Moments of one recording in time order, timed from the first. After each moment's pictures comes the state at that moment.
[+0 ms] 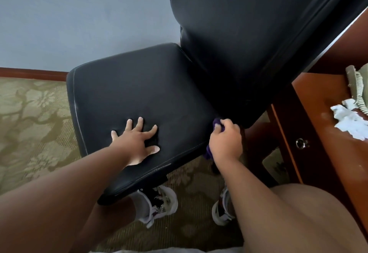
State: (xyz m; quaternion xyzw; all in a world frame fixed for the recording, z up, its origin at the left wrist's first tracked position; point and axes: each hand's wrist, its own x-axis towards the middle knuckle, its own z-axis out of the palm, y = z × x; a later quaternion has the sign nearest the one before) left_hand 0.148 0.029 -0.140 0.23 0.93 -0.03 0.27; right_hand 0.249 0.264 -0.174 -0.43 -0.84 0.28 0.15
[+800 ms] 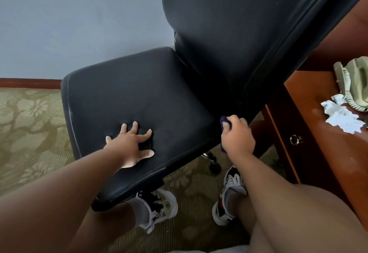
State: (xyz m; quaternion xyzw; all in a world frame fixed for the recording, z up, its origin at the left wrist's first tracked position) left_hand 0.136 0.024 -0.138 0.23 0.93 -0.02 0.28; right_hand 0.261 0.315 -0.177 -0.37 -0.90 0.19 0.14
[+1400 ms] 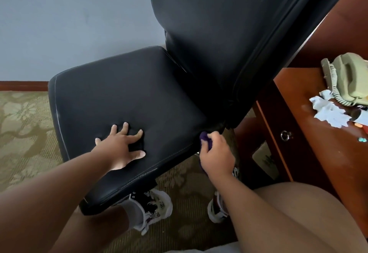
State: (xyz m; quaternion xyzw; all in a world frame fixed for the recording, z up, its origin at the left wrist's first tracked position) left_hand 0.137 0.024 -0.135 0.24 0.93 -0.02 0.28; right_hand 0.291 0.260 -0.198 -0.34 -0.89 0.24 0.16
